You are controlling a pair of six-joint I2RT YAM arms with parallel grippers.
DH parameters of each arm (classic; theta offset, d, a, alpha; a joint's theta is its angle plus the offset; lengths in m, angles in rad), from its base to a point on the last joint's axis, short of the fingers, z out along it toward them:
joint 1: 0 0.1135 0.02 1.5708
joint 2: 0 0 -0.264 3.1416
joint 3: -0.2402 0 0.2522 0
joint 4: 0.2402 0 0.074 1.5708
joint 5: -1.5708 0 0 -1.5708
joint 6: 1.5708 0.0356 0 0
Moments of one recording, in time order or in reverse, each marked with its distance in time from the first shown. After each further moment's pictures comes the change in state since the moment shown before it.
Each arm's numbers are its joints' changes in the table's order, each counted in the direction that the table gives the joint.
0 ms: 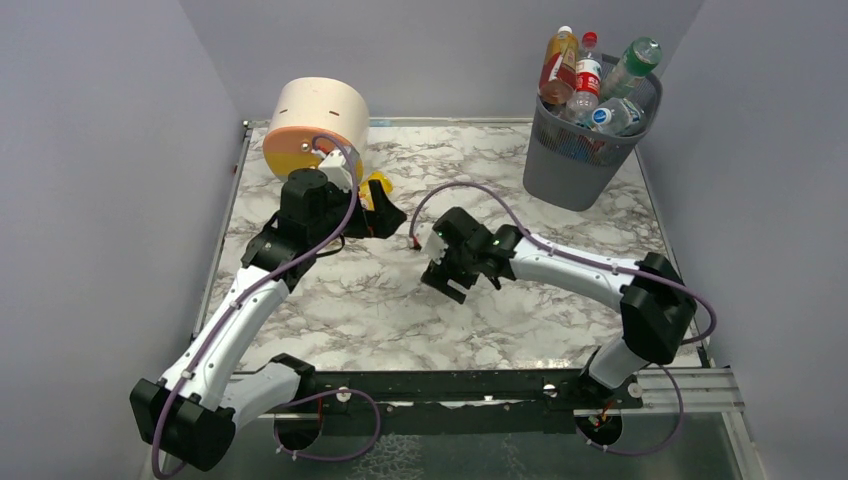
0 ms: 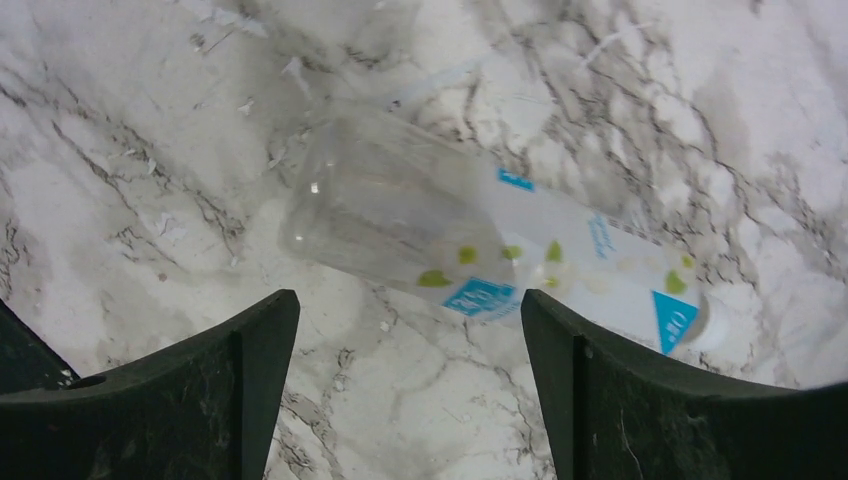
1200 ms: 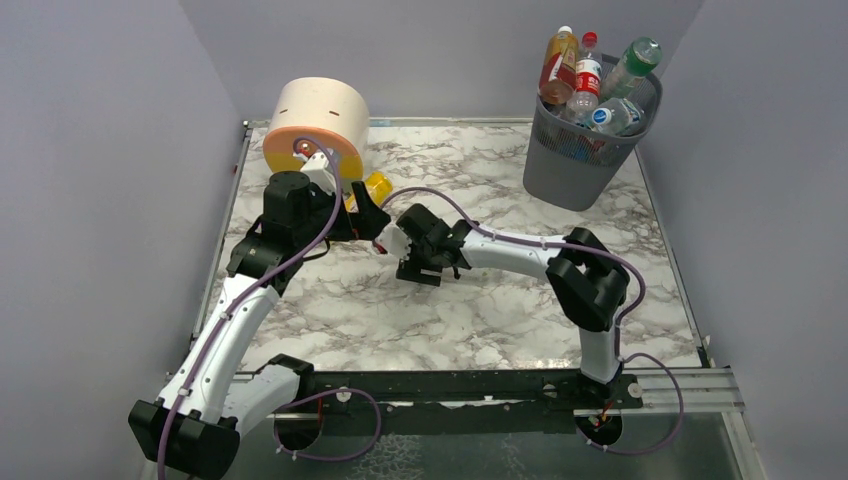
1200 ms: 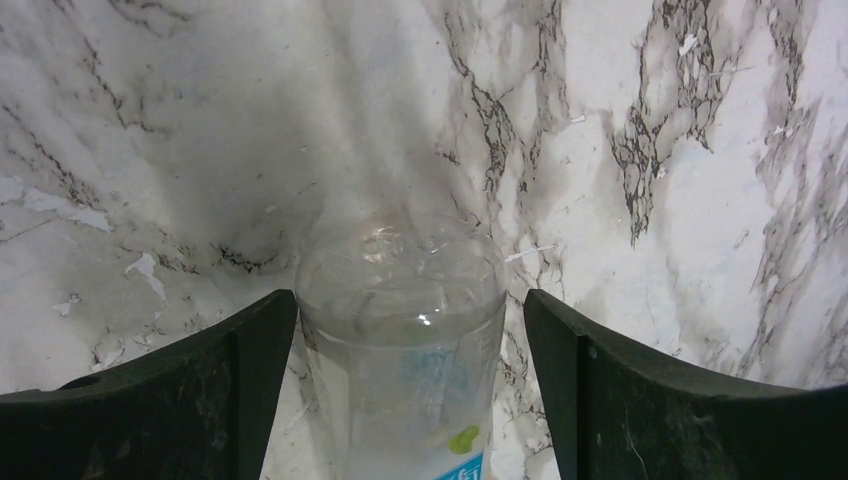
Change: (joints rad) left arm 0.094 0.068 -0.006 0.103 -0.022 0.034; right arm 0.045 -0.365 -0.205 -0.164 -0.119 -0.335
